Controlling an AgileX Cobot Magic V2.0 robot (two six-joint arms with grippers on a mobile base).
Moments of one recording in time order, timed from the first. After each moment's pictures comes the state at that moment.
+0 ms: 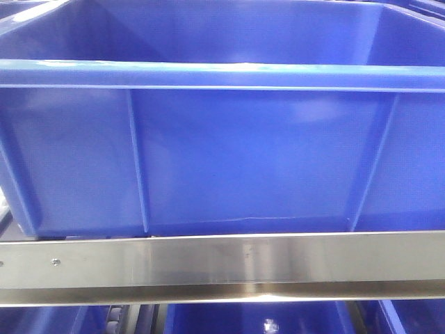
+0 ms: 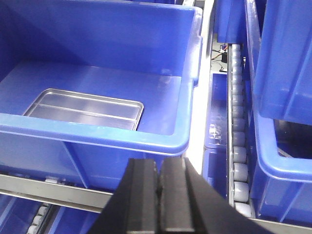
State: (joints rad) left arm -0.66 0.24 -0.53 0.15 0.65 -0.38; right arm 0.48 0.11 -0.55 -0.37 0.79 0.40
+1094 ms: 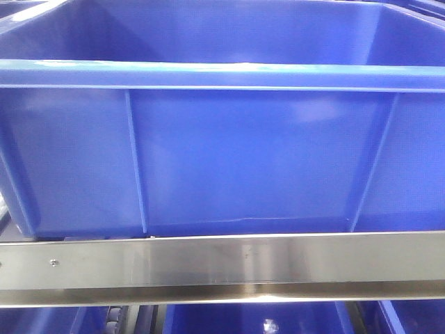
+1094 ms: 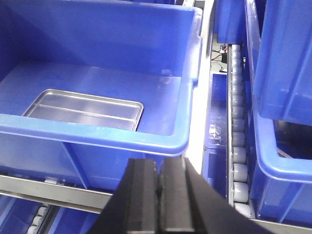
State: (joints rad) left arm -0.07 -0.01 0.03 -0.06 0.05 -0.04; right arm 0.48 0.10 -0.55 -0.37 0.79 0.40
